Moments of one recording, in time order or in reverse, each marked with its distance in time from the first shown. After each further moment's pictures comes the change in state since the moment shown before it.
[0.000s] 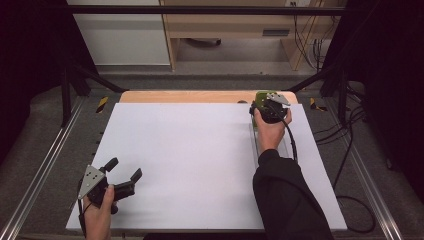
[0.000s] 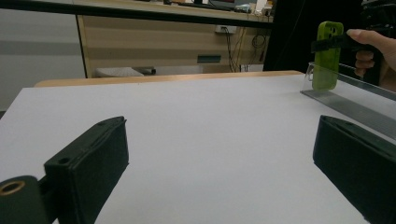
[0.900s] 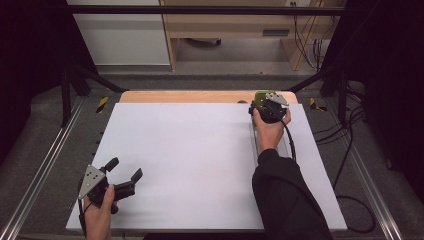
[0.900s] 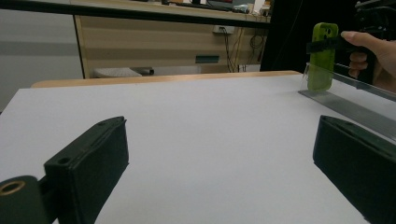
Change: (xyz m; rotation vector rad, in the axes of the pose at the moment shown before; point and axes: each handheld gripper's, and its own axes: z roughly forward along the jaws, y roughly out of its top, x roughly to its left) left arm -0.001 0.000 0.001 0.001 -0.008 0.002; right arm 0.001 -0.002 0.004 -0.009 0.000 -0.009
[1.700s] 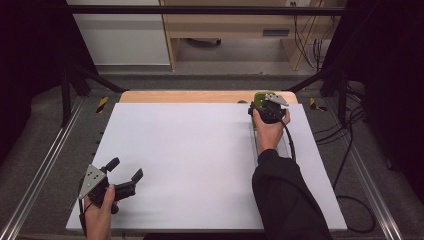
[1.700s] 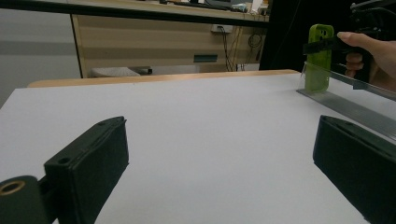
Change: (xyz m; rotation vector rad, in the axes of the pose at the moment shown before) left arm 0.000 0.000 0.001 0.004 -0.007 0.003; right arm 0.000 -0.003 0.003 0.021 0.008 0.013
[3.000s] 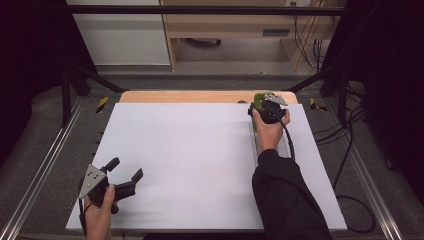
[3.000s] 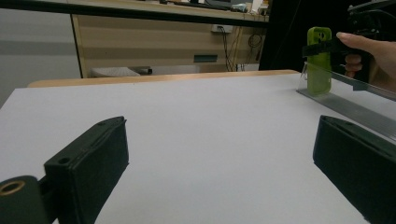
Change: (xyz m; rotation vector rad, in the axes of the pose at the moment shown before) left arm 0.000 0.000 0.000 -0.001 0.000 -0.001; right arm 0.001 -0.001 0.002 0.016 -0.013 -0.017
